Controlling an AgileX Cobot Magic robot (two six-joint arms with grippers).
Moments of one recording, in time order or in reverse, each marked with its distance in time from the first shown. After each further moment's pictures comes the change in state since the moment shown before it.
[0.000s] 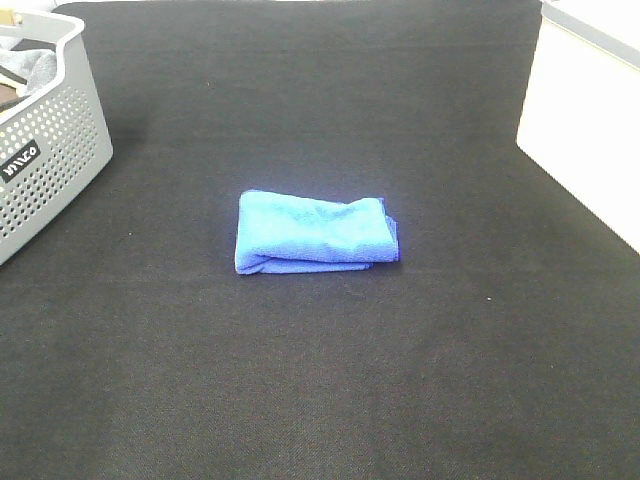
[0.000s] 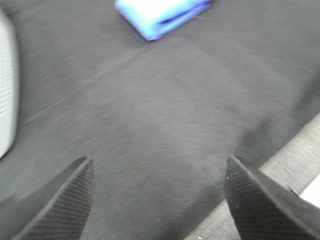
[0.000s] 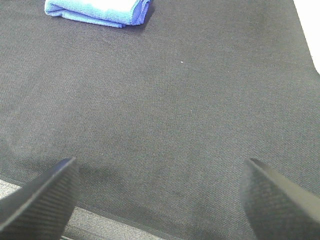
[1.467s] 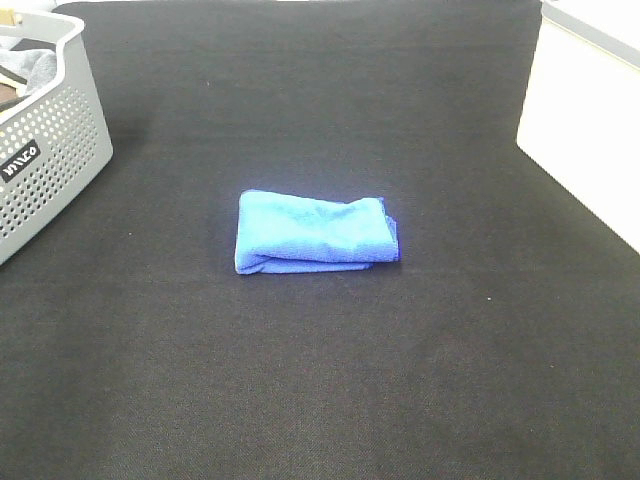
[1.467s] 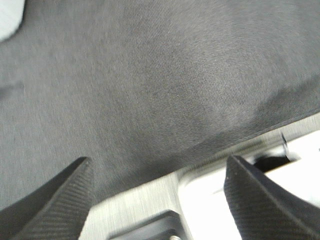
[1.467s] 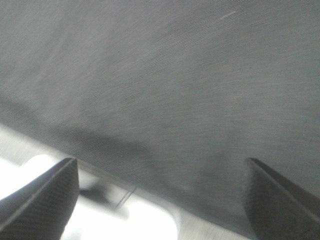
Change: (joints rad) left arm -0.075 0.371 -0.111 0.140 0.151 -0.336; right arm 0.000 0.265 -0.025 0.080 -0.033 -0.045
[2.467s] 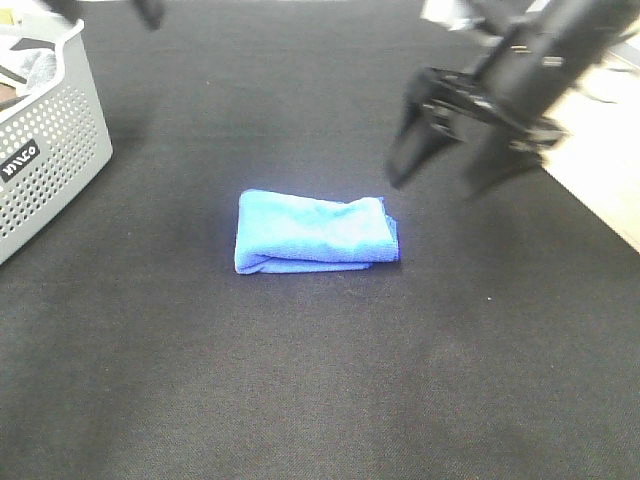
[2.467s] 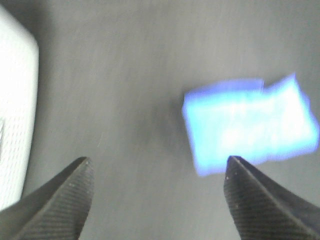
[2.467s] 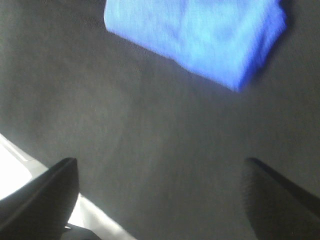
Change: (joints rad) left arm 0.104 1.233 -1.201 -0.021 0.010 -0.042; right arm 0.000 1.217 -0.756 0.349 0.016 -0.220
